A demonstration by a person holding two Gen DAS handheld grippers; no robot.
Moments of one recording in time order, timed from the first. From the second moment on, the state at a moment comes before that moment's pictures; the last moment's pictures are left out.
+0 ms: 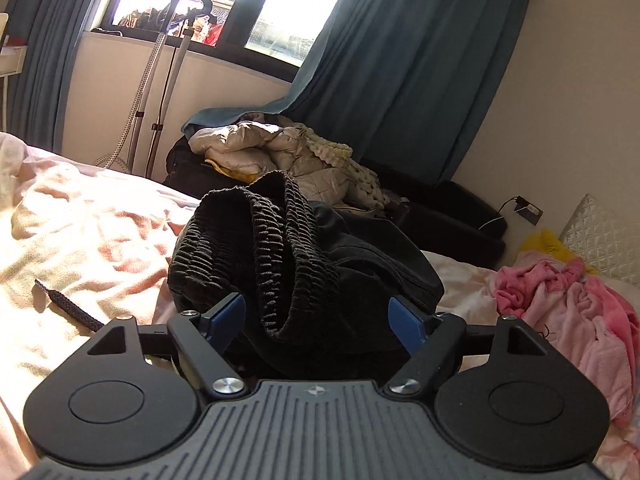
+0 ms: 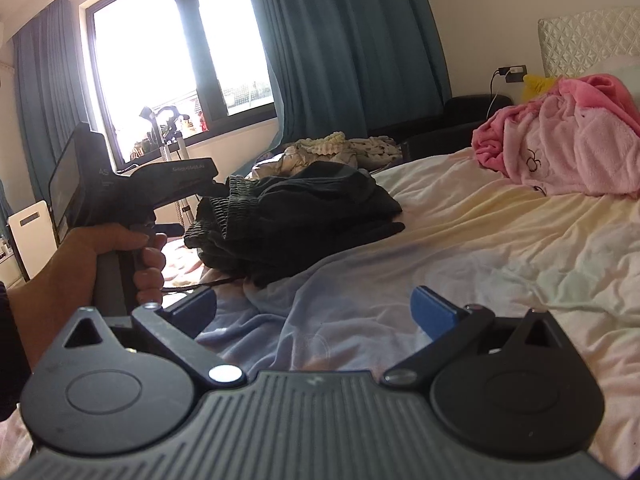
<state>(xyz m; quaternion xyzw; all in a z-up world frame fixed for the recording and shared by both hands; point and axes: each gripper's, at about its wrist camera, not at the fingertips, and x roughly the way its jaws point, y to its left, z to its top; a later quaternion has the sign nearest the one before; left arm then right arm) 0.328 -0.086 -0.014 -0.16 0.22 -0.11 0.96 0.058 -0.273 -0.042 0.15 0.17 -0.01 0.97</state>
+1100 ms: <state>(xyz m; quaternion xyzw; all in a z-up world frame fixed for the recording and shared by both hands) 0.310 -0.042 0.134 -0.19 0.16 -0.22 0.94 0.089 -0.302 -0.089 0.21 0.20 -0.04 0.96</state>
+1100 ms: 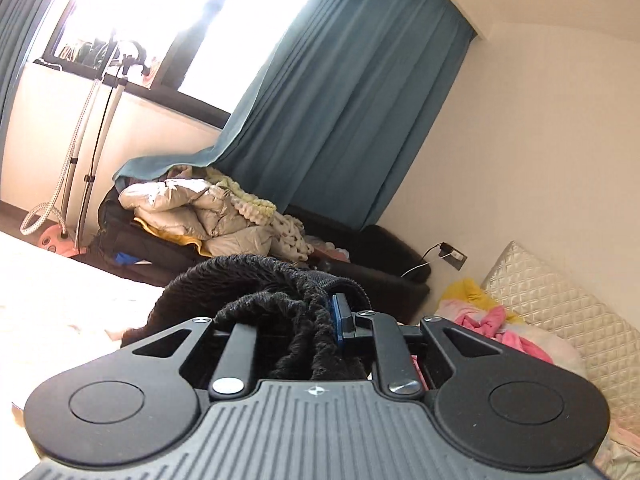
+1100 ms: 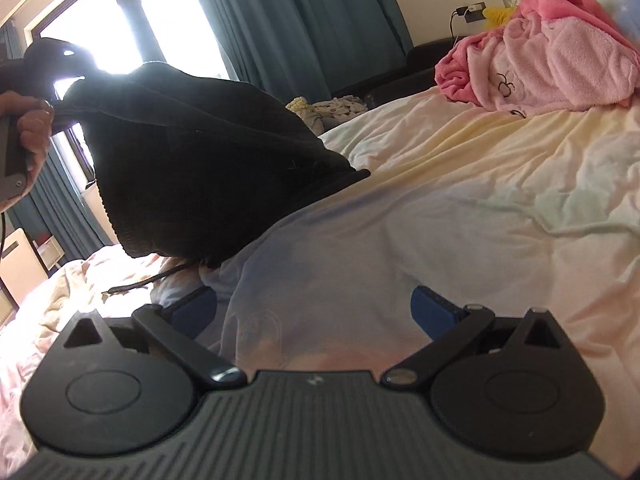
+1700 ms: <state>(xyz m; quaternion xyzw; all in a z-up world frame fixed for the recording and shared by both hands) 0.122 0.284 0.206 -0.28 0.08 0.02 0.96 0.062 -0.255 -0.059 0.13 0.18 0.01 0.98</state>
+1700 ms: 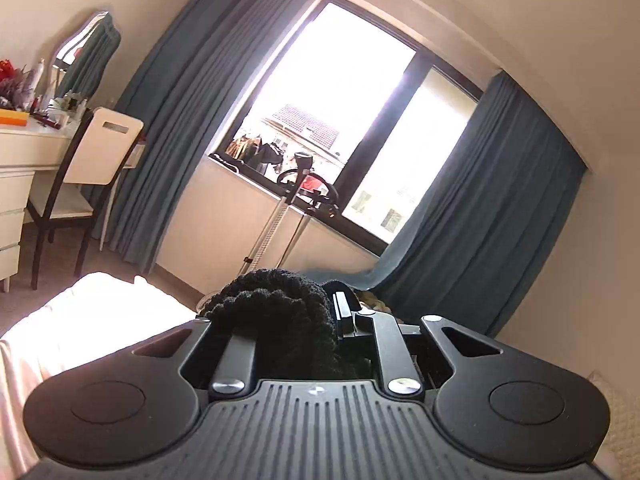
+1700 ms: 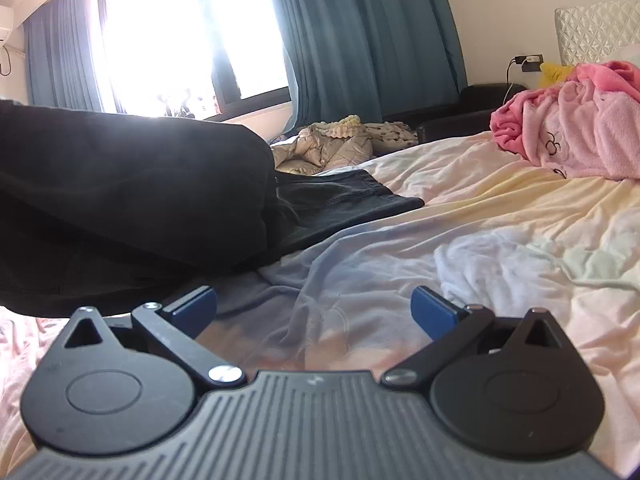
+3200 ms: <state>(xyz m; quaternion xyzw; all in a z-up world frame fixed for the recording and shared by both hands) 0.056 0.361 -0.019 -0.48 0.19 0.06 0.85 0.064 -0.215 -0.070 0.08 0.22 0.06 0.97</state>
